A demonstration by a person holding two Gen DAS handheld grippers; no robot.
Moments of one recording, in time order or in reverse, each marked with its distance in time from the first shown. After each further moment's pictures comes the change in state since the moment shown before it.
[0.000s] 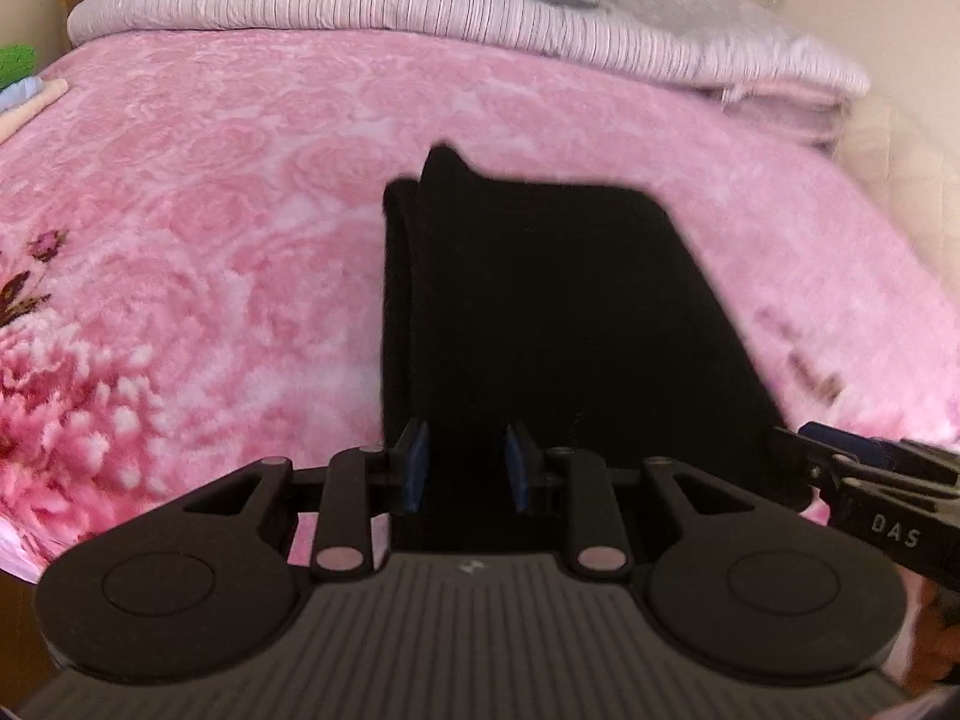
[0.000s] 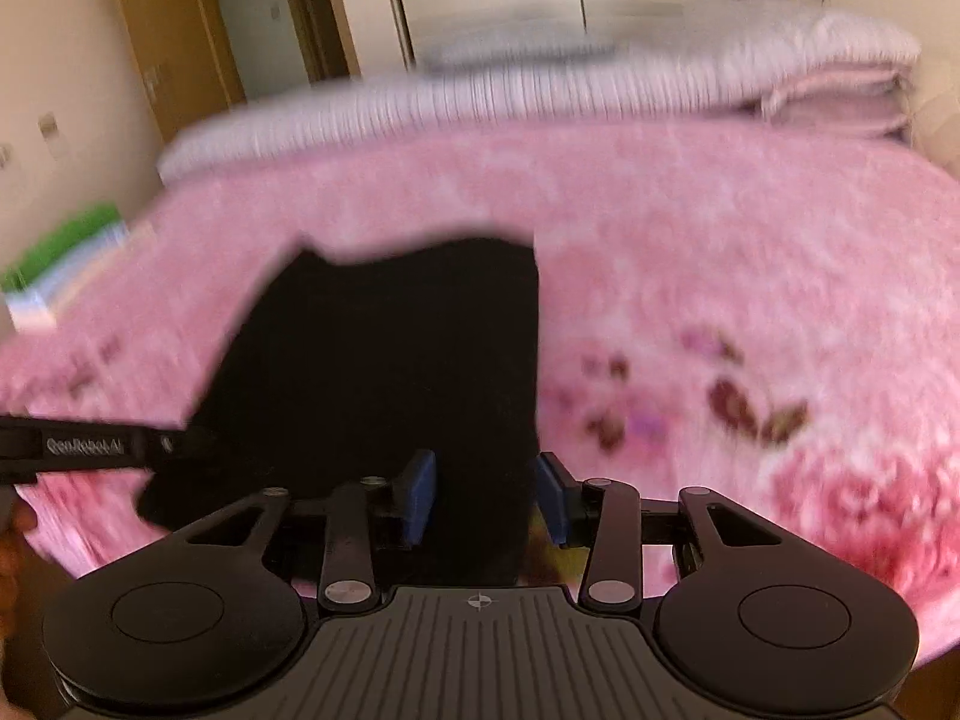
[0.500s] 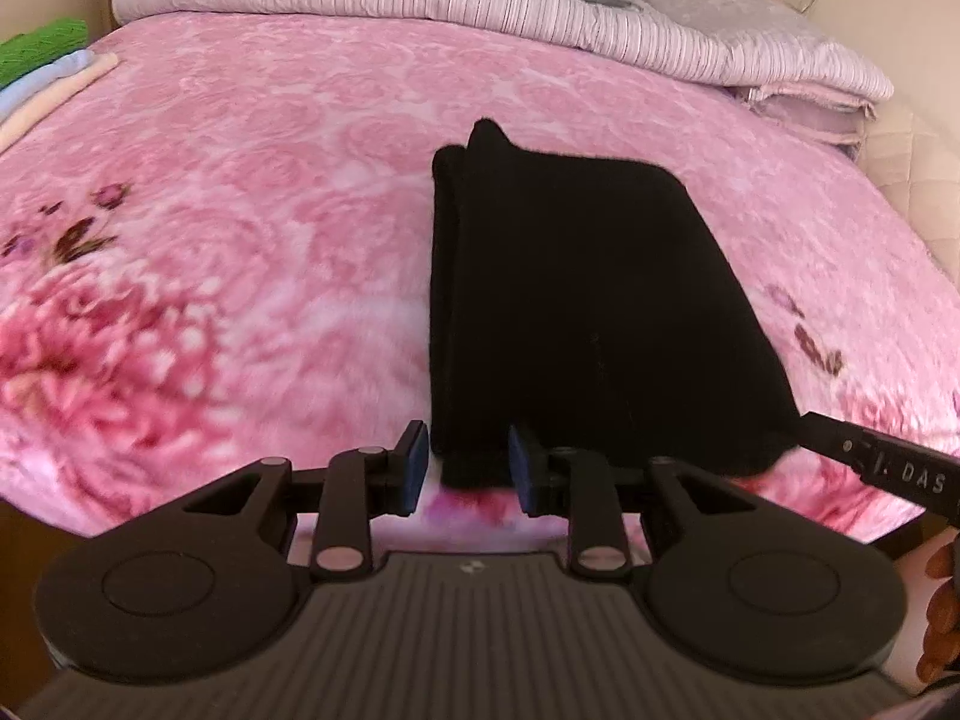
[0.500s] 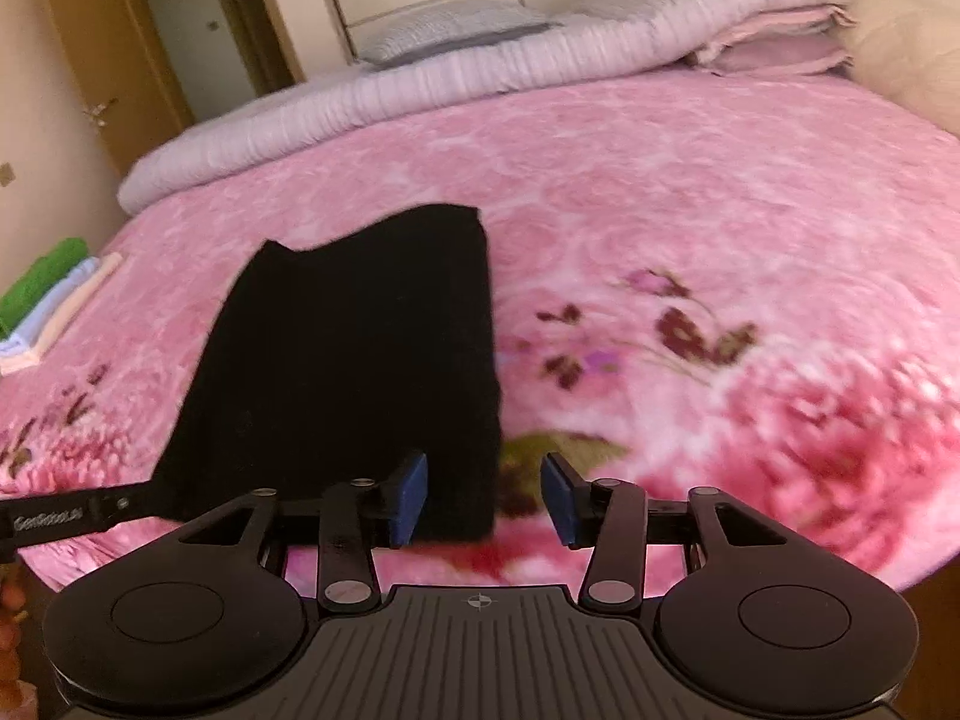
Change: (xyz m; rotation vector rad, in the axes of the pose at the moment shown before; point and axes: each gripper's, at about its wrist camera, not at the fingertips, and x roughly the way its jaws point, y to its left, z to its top) left arm -0.056 0.001 -0.026 -0.051 0.027 0.029; right arm -0.045 -0.007 -0.008 0.168 0.020 -0.089
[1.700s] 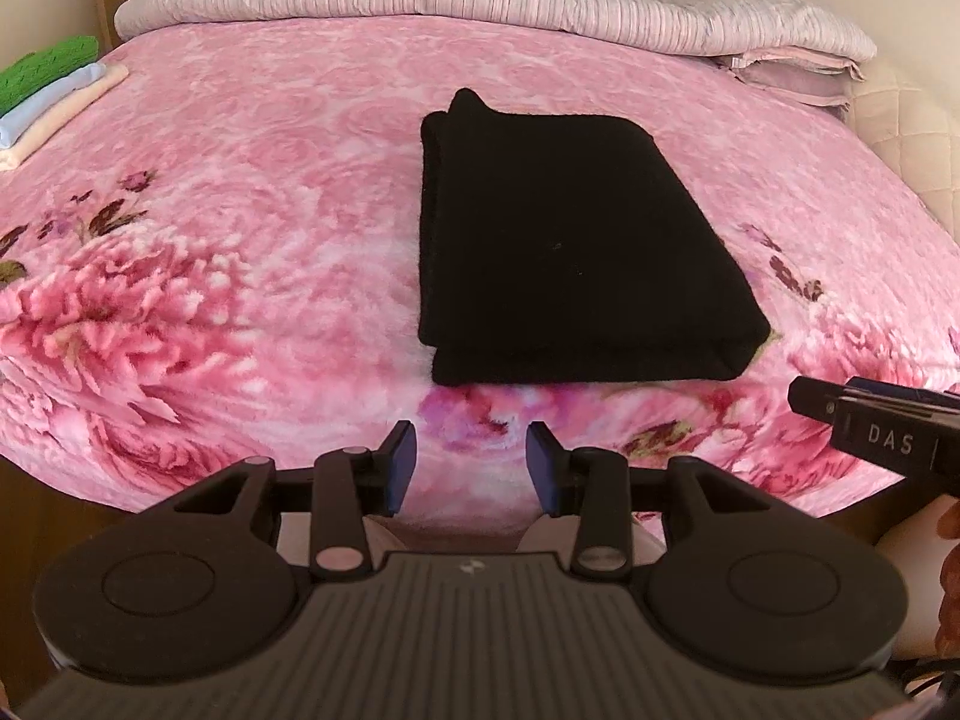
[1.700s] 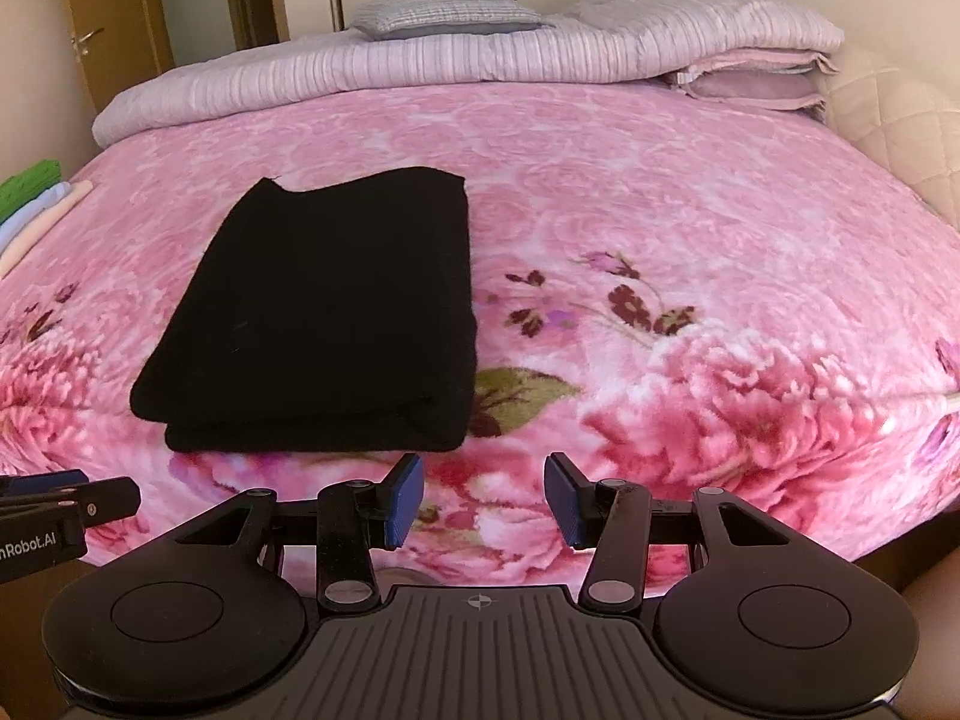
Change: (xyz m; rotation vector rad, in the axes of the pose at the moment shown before) left arm -0.029 -0.015 -0.040 0.042 0.008 0.028; right arm -0.029 0.028 -0.028 -0.133 0.008 -0.122
